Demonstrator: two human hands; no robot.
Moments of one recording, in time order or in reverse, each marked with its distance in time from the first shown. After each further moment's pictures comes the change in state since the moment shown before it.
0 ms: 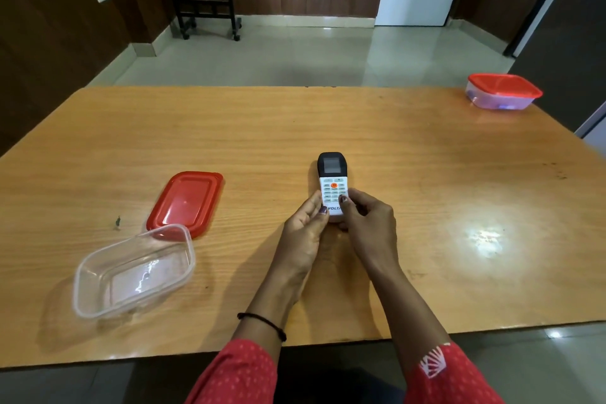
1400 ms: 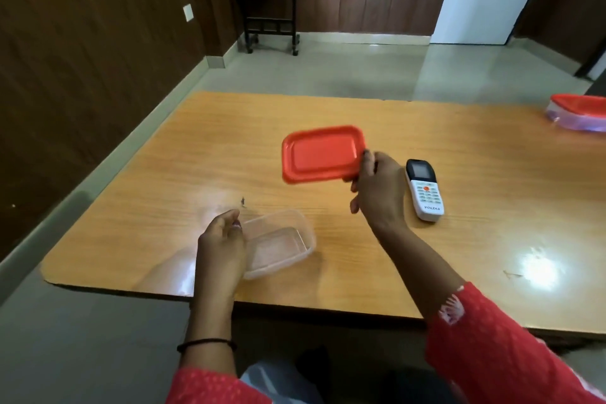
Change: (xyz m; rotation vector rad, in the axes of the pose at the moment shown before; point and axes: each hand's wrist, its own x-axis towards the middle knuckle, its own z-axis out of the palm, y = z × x) left_hand -0.110 0.065 -0.198 0.397 0.717 0.076; right_hand -0.046 -0.096 0.113 -0.001 -0.066 -0.230
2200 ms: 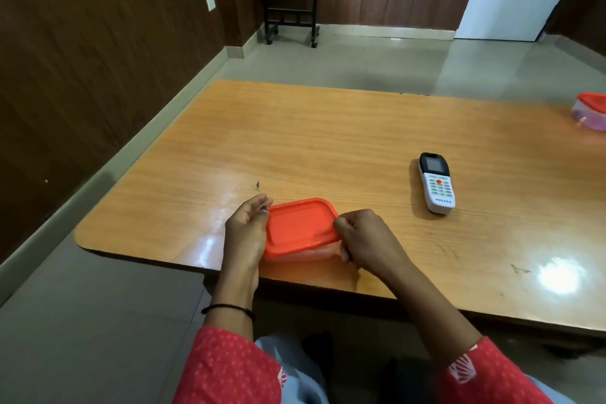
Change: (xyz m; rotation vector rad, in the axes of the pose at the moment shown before) left_hand -0.008 -0.003 0.014 -0.291 -0.052 -0.135; right_hand -0.066 0.013 -0.009 -0.385 -0.592 0.124
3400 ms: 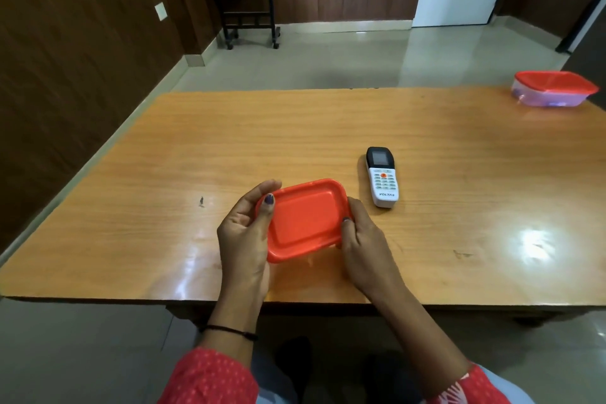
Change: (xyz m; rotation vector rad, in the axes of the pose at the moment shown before) left_hand -0.040 0.002 0.084 -0.254 -0.178 0.183; right_hand -0.022 0.059 -0.037 0.201 0.314 -0.117
